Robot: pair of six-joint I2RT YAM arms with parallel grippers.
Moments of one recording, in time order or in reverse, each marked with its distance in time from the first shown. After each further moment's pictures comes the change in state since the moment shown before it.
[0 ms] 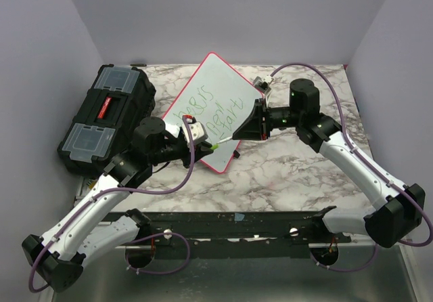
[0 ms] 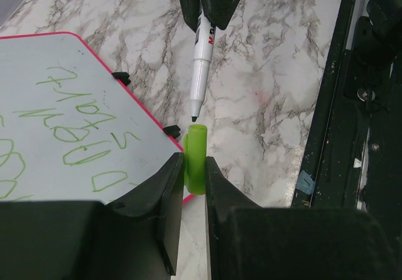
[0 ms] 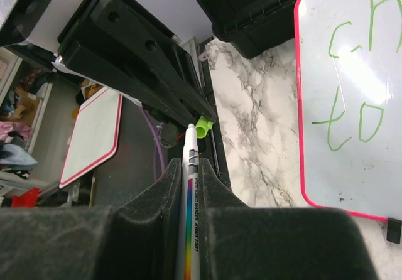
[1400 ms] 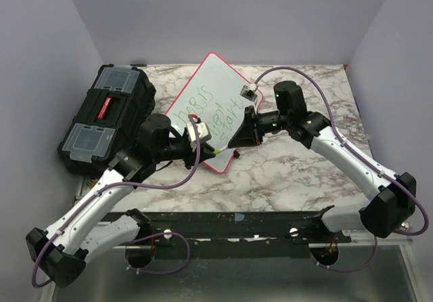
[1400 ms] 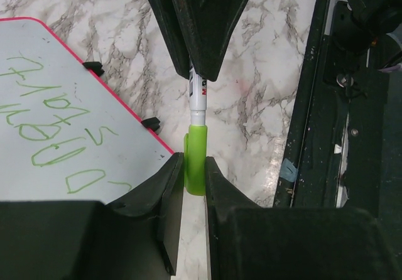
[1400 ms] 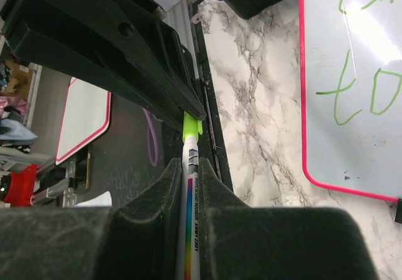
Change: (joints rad) left arm 0.004 0.052 0.016 -0.034 0.069 0.004; right arm 0.047 0.082 0.050 -0.180 0.037 -0.140
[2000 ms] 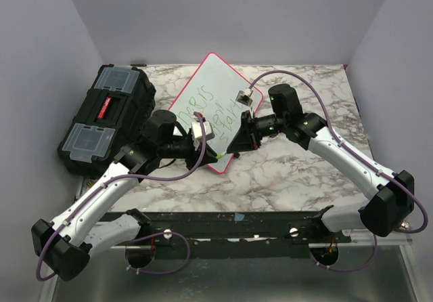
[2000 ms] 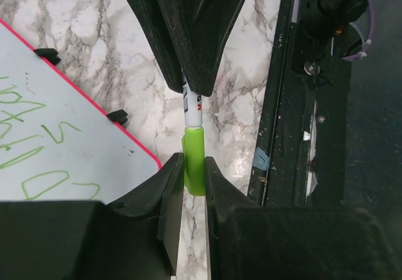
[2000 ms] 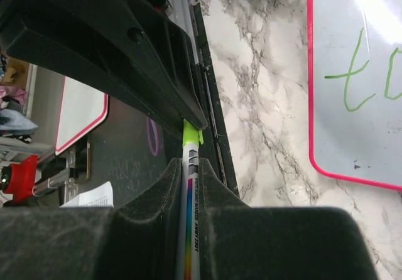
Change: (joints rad) left arm 0.011 0.064 0.021 -0.046 0.109 -0.016; right arm 0.046 0.011 0.001 -0.058 0.040 -0.030
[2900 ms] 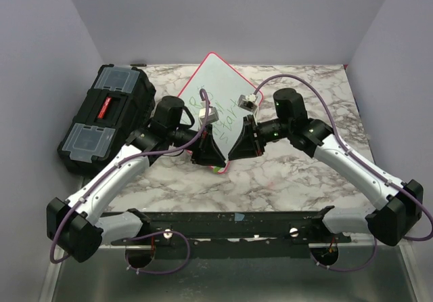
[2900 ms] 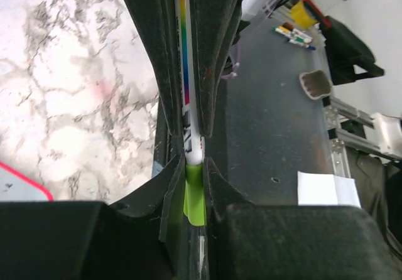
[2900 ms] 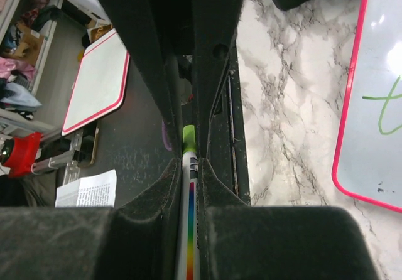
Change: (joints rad) left arm 0.047 0.179 0.111 -0.015 0.371 -0.270; right arm 0.033 -0.072 -0.052 0.043 -0.070 -0.029
